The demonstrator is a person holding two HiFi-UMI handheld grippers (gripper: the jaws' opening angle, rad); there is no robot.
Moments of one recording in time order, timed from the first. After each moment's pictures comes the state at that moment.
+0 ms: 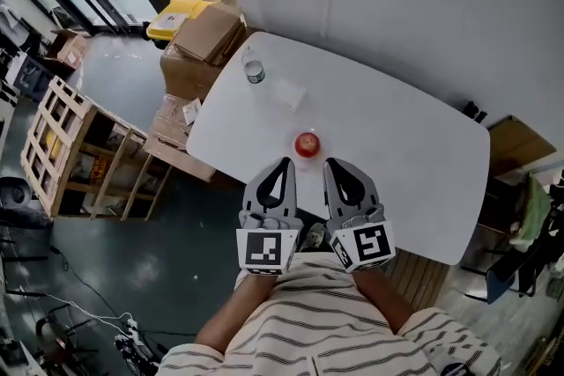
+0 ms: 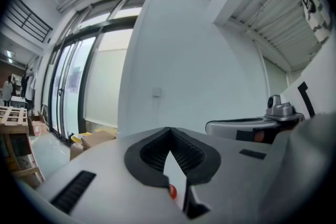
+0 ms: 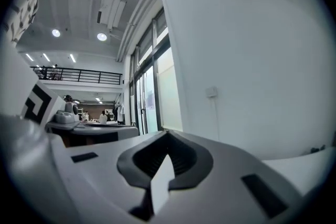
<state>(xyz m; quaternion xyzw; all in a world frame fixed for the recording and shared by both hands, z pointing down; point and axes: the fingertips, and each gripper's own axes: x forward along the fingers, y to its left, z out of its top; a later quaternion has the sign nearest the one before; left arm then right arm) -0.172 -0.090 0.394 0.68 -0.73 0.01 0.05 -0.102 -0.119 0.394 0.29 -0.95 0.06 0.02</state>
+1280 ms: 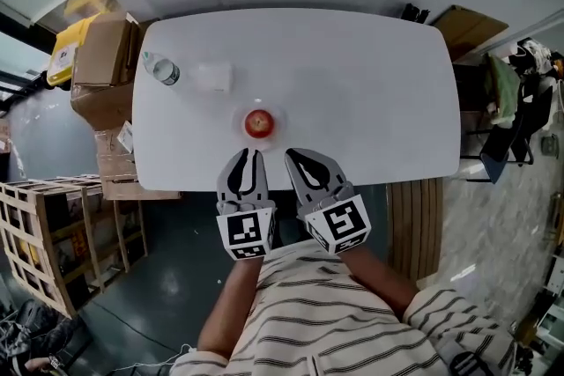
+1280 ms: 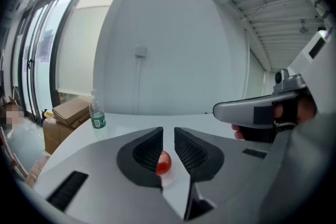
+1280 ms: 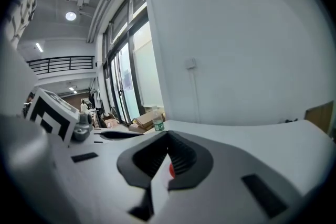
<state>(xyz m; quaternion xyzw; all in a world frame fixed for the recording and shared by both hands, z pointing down) -0.174 -0.143 0.535 0.76 -0.62 0.11 0.17 -0.105 -0.141 0.498 0.39 -0.90 0.14 0.13</state>
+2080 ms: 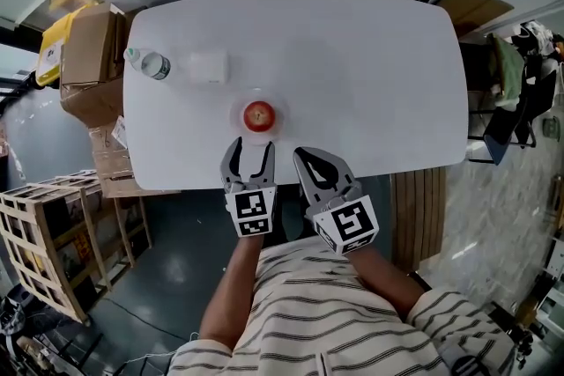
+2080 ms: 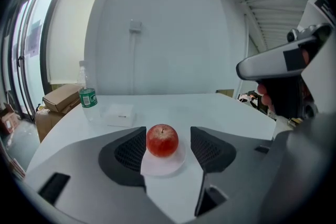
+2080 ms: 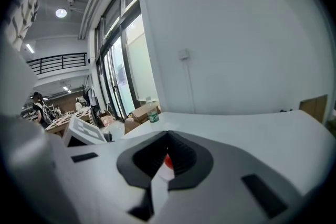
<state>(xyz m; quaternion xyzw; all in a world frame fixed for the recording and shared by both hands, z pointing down) -0.170 -0.160 0.635 0.77 -0.58 0.18 0.21 -0.093 -0.144 0.534 0.41 -0.88 0.18 0.15</state>
